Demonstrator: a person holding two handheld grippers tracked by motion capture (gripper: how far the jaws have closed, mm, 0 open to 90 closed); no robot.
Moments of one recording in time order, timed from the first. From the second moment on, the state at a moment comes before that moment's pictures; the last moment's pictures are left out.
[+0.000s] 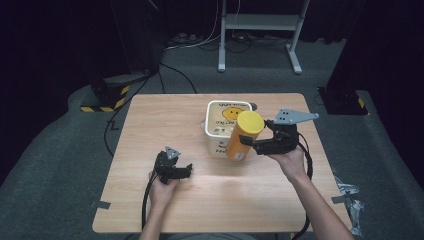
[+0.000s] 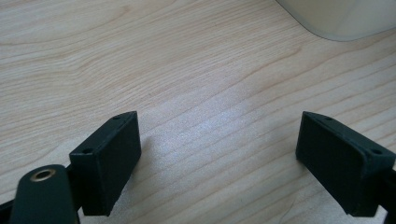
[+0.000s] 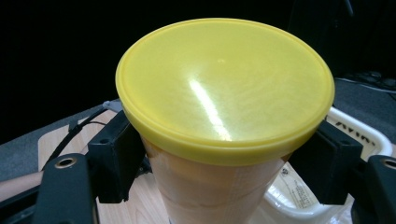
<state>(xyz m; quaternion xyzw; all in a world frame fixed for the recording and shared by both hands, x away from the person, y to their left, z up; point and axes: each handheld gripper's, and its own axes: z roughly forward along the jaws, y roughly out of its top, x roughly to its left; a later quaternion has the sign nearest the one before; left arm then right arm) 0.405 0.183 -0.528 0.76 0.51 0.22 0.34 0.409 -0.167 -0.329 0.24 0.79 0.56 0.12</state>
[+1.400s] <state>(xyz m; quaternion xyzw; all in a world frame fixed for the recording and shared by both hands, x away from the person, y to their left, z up) 0.405 0.183 -0.528 0.76 0.51 0.22 0.34 0.469 -0.161 -0.288 0.28 0.78 0.53 0.16</state>
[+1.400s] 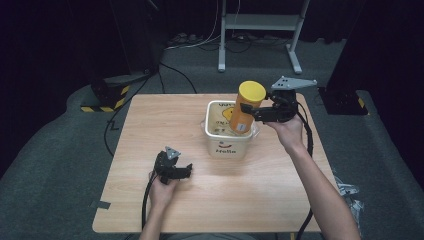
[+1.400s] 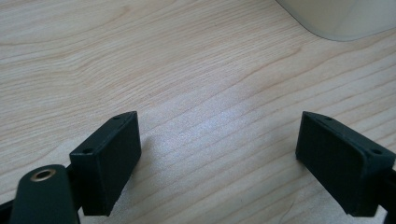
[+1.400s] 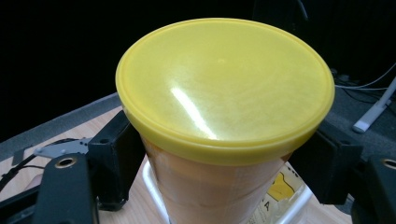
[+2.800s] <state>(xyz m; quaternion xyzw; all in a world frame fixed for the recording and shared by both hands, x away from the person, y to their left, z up) 0.405 0.183 -0.528 0.76 0.51 0.22 0.34 0.520 -0.120 -0.337 0.32 0.81 0.47 0.17</state>
